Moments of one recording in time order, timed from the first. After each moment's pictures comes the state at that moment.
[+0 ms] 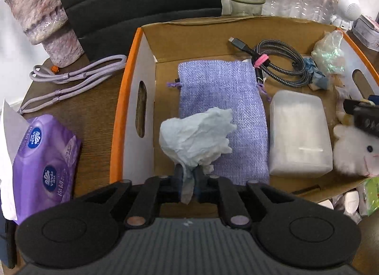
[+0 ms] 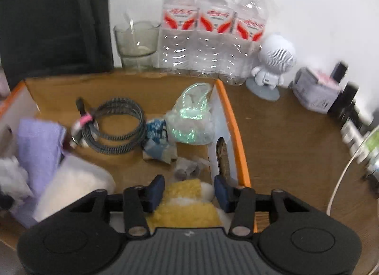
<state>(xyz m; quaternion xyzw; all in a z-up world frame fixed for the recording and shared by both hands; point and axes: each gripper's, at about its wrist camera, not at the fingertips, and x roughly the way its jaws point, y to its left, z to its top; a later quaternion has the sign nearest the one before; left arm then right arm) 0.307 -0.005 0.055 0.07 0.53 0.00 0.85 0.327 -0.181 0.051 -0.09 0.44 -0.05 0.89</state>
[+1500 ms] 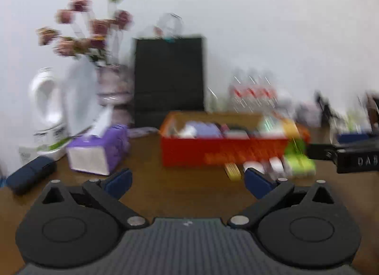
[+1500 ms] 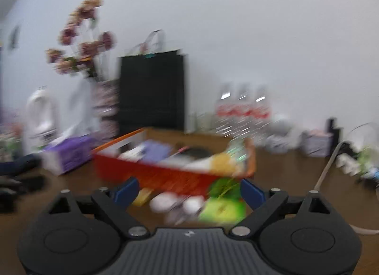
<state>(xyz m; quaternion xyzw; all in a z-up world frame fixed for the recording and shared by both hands) -0.001 -0.003 0.062 0.04 0.18 -0.03 0.98 0.031 -0.210 0.059 -0.02 0.18 0.15 0.97</state>
